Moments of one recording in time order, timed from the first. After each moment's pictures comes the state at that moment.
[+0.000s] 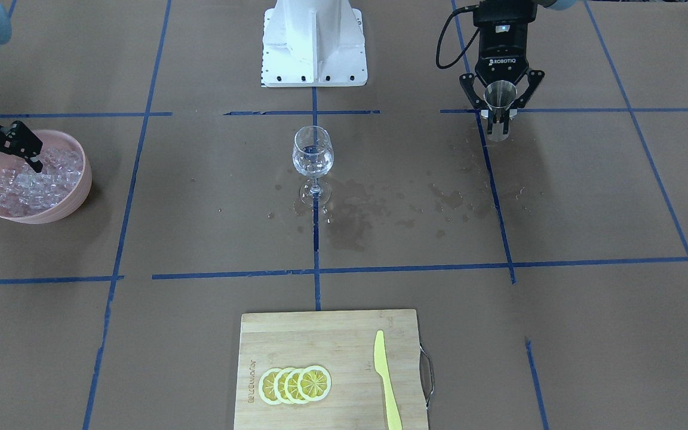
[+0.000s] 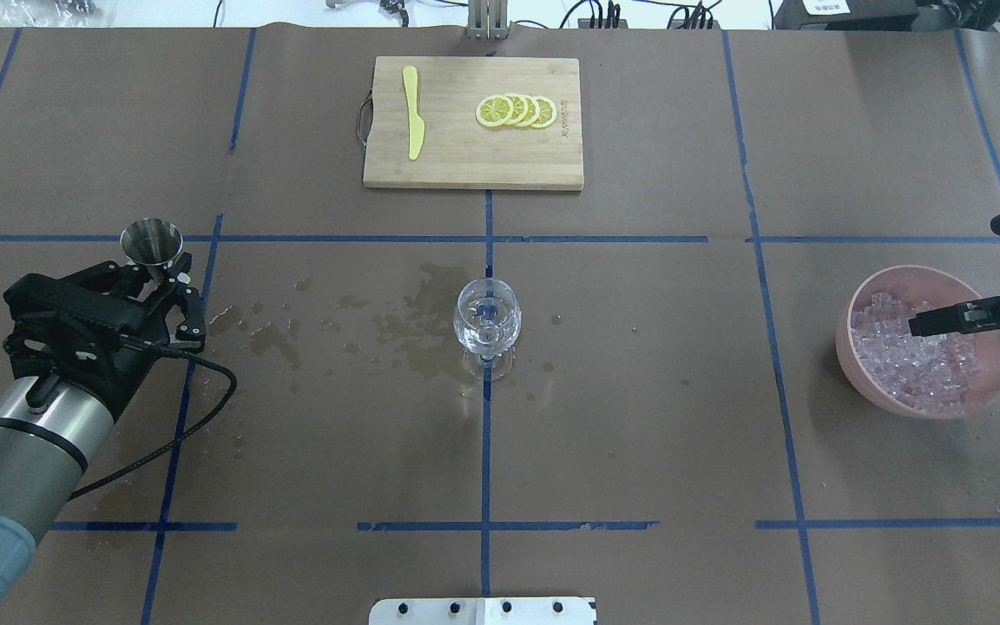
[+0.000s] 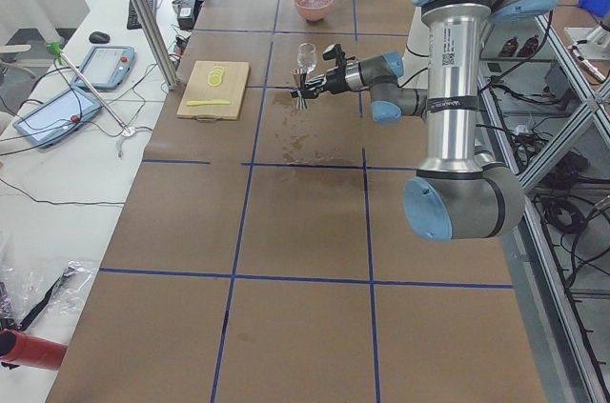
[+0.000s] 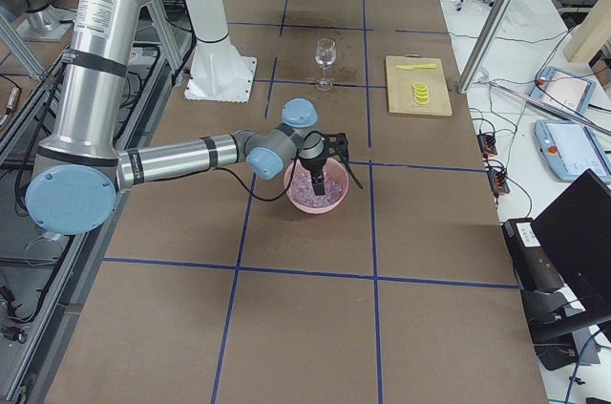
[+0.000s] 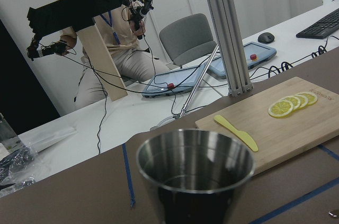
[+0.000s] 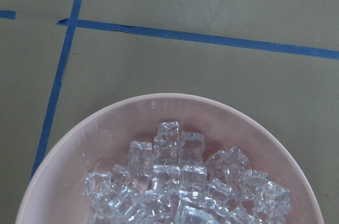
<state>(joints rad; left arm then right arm) -0.24 -1.50 -2.20 -2.17 -0.65 -0.81 0.93 -1.81 1.93 -0.98 2.04 0.77</state>
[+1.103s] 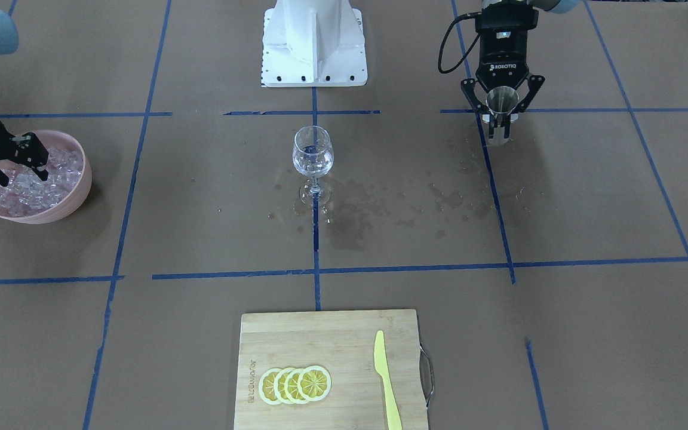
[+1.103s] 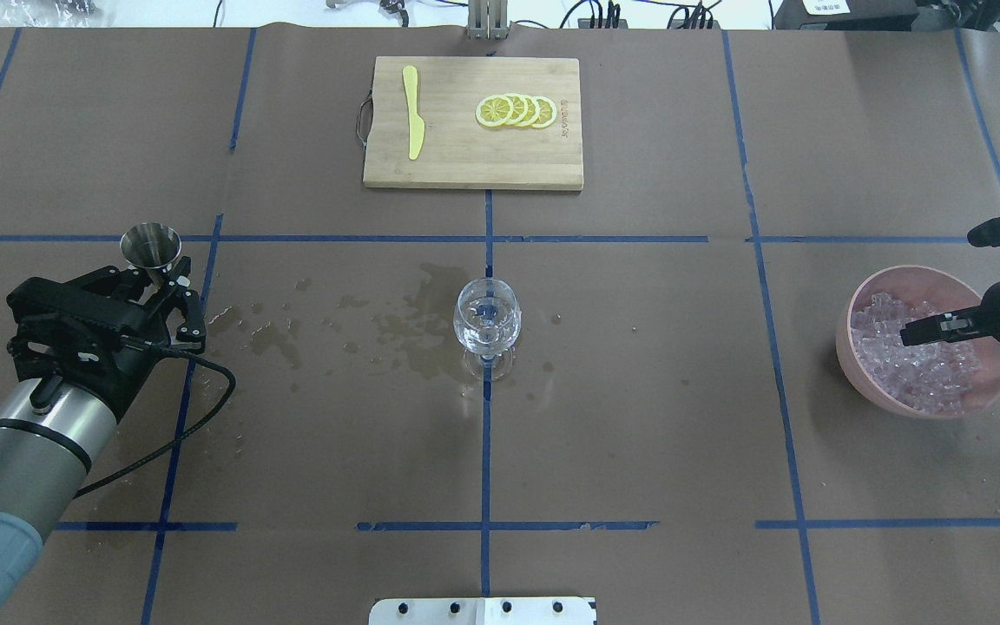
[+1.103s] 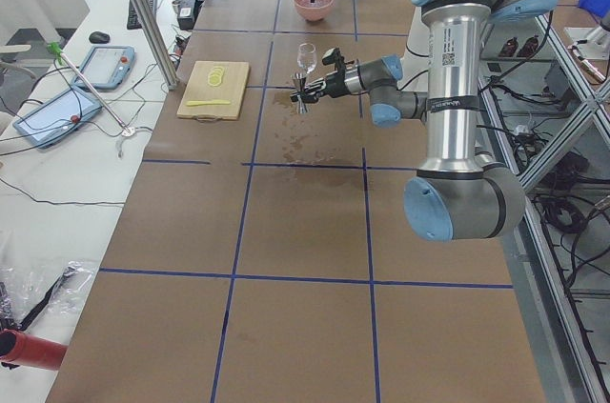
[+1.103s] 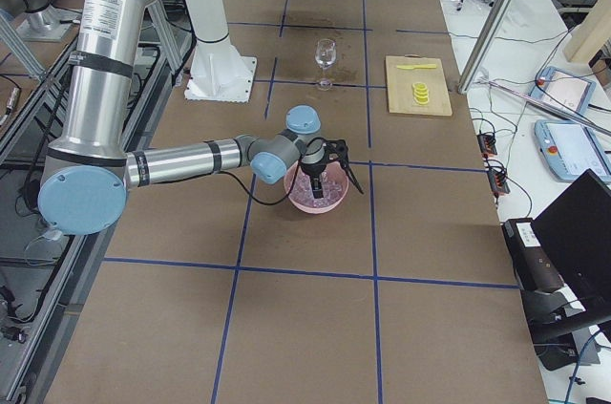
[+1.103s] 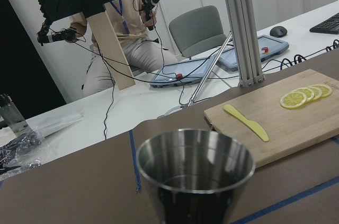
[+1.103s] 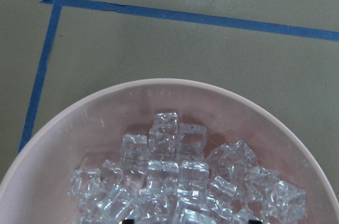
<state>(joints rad) -0.24 -1.50 -2.18 -2.17 -0.65 -0.83 0.91 -1.78 1.88 -0.98 2.05 0.77</state>
